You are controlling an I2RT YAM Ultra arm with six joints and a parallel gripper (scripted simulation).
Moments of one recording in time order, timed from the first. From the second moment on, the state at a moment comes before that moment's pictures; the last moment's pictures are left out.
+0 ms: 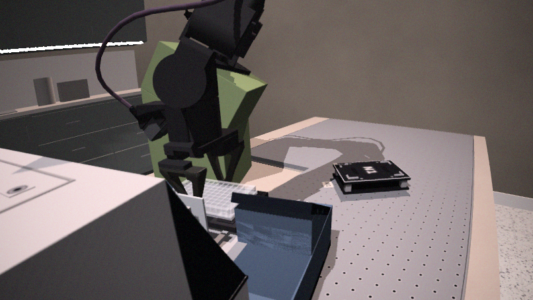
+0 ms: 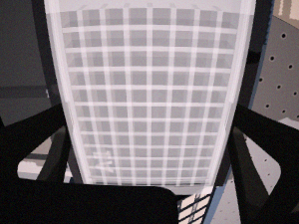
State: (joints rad) arm -1.00 2.28 0.97 -0.11 -0.56 2.05
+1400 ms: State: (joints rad) arm -1.00 2.28 0.97 -0.11 -0.56 2.05
